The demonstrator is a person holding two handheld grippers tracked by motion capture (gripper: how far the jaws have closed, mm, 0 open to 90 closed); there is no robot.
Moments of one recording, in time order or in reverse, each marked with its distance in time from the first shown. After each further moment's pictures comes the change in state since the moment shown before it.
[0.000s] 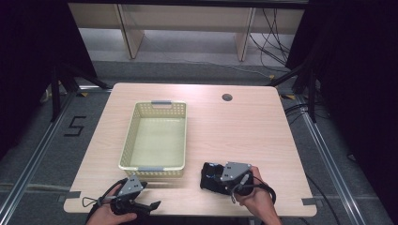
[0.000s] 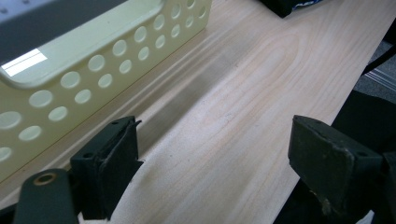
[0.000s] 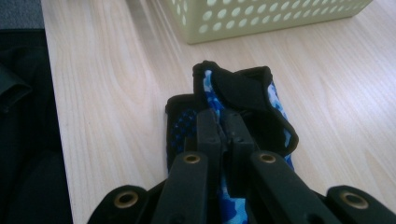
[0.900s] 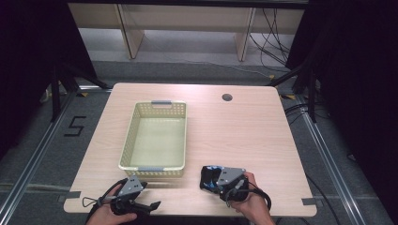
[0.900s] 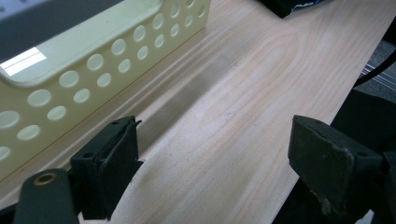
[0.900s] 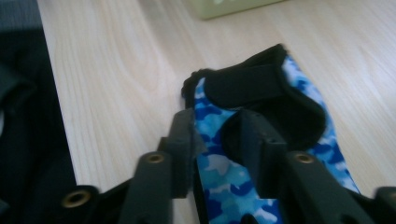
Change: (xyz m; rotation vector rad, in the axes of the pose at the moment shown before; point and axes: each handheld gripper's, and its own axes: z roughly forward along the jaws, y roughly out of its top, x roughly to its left) left arm 0.001 0.000 -0.001 0.022 0.003 0.024; right arm 0.011 -0.013 0.020 0.020 0.028 0.088
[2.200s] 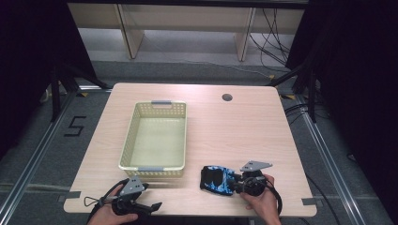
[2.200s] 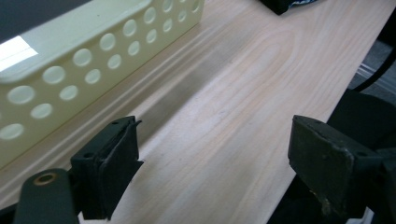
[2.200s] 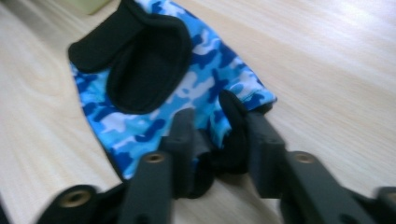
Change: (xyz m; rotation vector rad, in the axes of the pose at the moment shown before) left arm -0.004 0.000 0.006 -0.016 -0.032 -0.057; right arm -0.037 -0.052 -0.004 -0.048 -0.067 0.467
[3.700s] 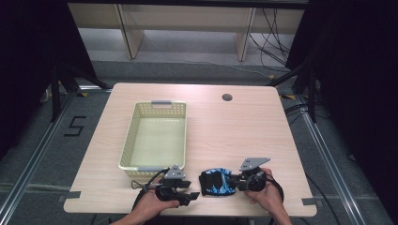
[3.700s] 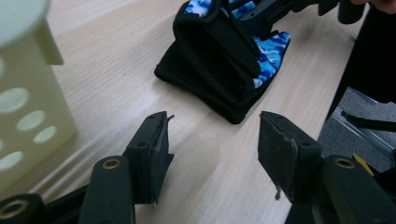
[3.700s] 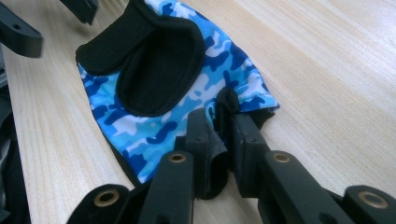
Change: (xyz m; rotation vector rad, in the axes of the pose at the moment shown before) left arm -0.041 0.067 0.082 0.020 -0.157 -0.077; right arm -0.016 0.008 0.004 0.030 0.155 -0.193
